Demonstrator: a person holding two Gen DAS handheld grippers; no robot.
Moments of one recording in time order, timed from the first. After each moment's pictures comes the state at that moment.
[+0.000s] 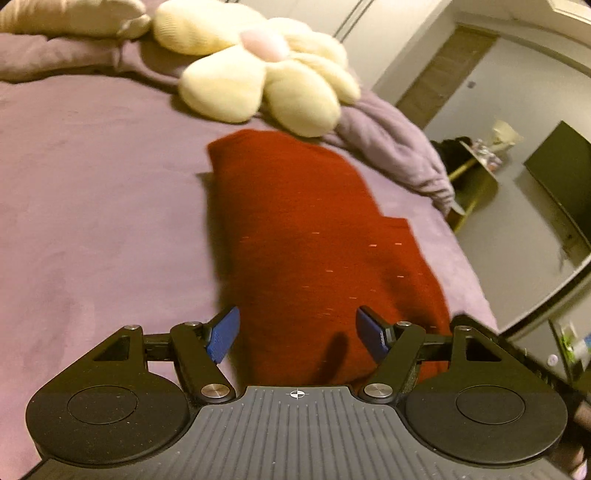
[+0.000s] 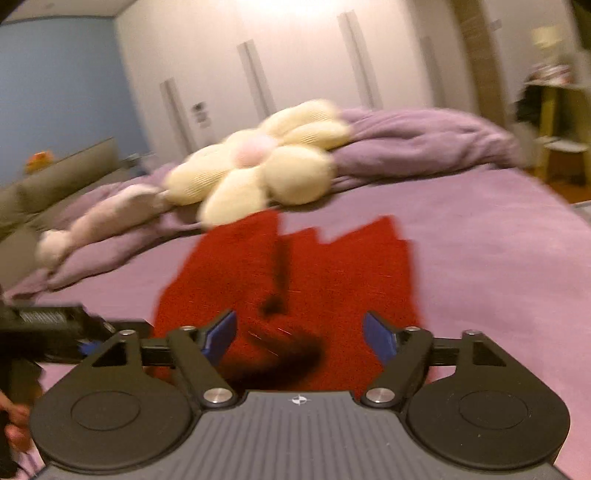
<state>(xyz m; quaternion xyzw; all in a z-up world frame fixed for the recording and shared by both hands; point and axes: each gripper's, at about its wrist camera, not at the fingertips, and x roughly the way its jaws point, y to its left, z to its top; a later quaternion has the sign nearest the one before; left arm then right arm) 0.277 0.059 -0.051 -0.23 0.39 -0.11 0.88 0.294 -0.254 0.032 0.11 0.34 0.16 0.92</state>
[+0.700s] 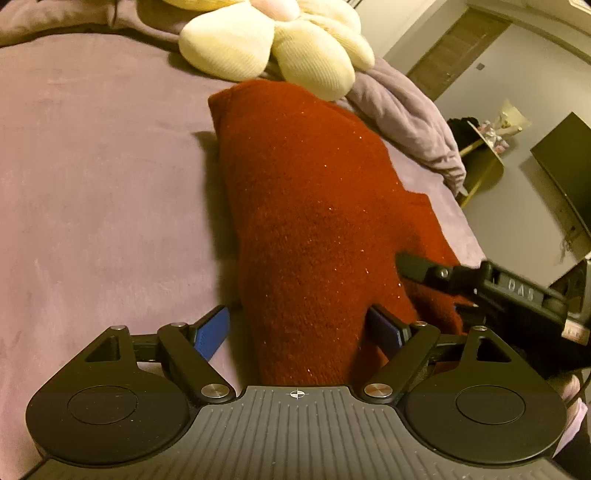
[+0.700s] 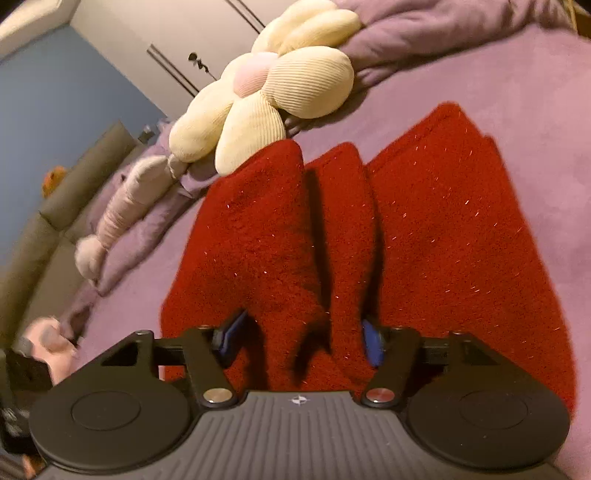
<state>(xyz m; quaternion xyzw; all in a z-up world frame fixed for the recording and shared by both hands) 0.313 0.052 -0.085 -0.24 0.43 -0.12 0.86 0.388 -0.237 -0.029 0.26 0.47 0.21 0.82</state>
